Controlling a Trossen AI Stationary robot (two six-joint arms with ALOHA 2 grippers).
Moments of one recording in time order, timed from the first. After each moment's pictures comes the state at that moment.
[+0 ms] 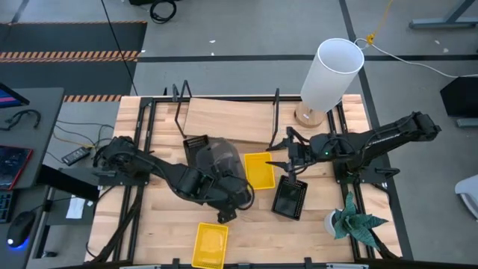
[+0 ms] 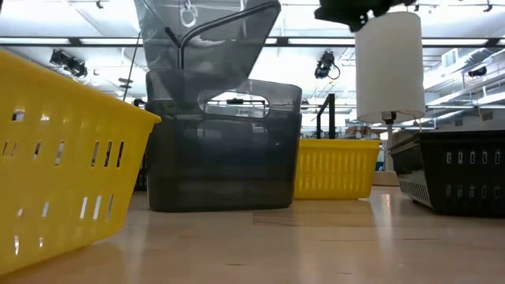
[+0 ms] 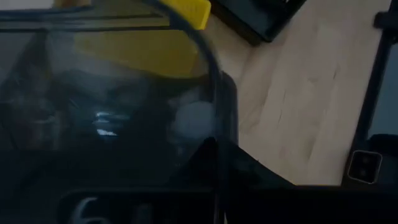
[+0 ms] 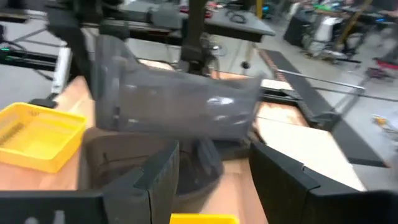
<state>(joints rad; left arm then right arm) -0.43 1.85 1.85 -1.13 -0.32 -0.71 0.19 1.04 0.73 0.06 0.26 -0.11</state>
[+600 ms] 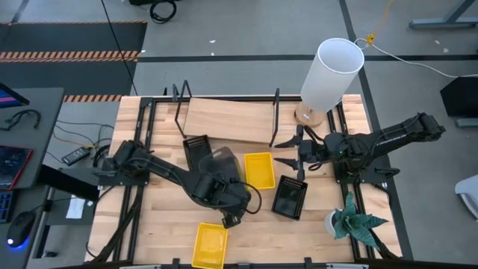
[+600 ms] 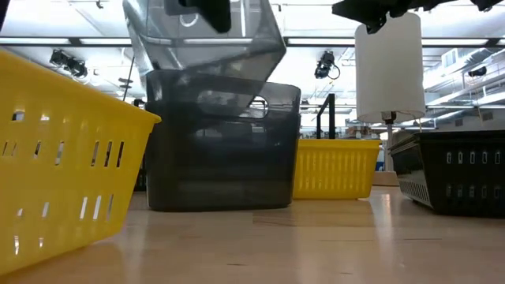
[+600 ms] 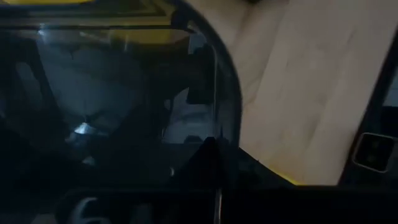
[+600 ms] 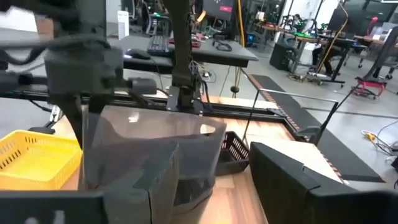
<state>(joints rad) -0.41 1.96 1.84 -1.12 -0.19 -0.73 0.22 0.90 0.59 0.19 0.29 -0.10</state>
